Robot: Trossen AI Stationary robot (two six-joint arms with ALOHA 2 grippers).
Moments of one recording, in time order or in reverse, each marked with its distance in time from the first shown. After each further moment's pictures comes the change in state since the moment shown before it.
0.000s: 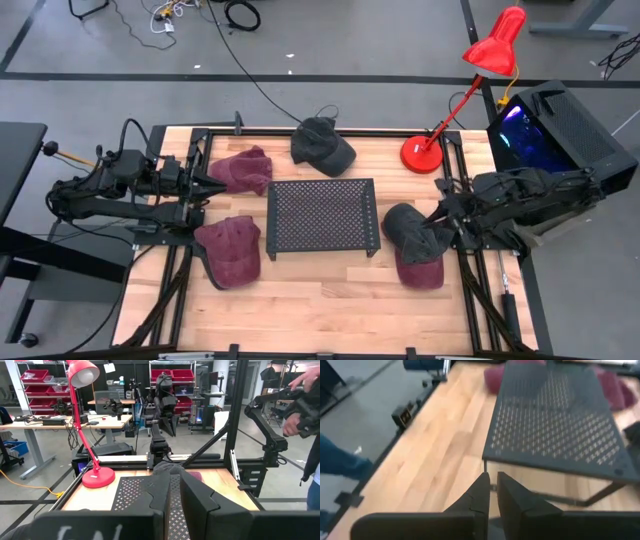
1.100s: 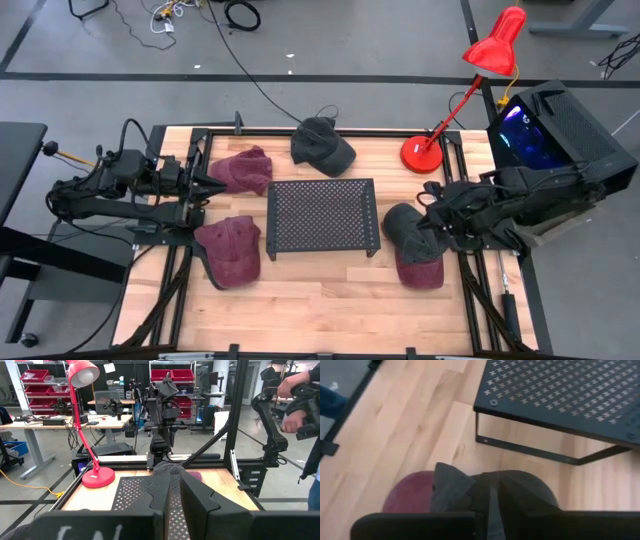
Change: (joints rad) left arm 0.000 0.000 0.000 0.000 0.000 0.000; right arm -0.002 0.234 0.118 -0.205 0.051 -0.086
